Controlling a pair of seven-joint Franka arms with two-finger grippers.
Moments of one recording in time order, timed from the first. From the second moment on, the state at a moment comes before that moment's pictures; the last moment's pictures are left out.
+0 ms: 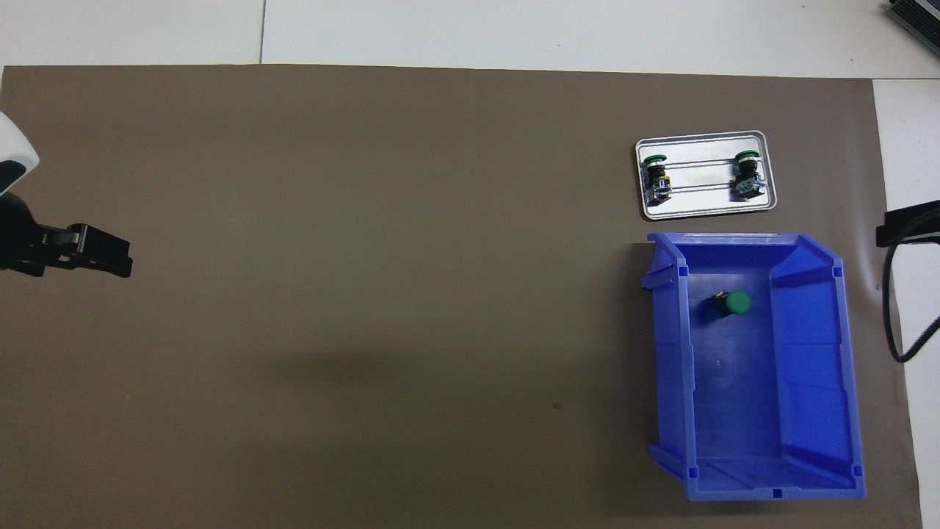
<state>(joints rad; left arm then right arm) 0.02 -0.02 -0.09 -1.60 0.00 1.48 0.00 -0.01 -0.04 -0.07 -1.53 -0.07 1.54 0.03</state>
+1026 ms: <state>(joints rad) 0.02 -0.02 -0.09 -1.60 0.00 1.48 0.00 0.02 -0.02 -0.05 -1.59 -0.04 1.58 0.02</state>
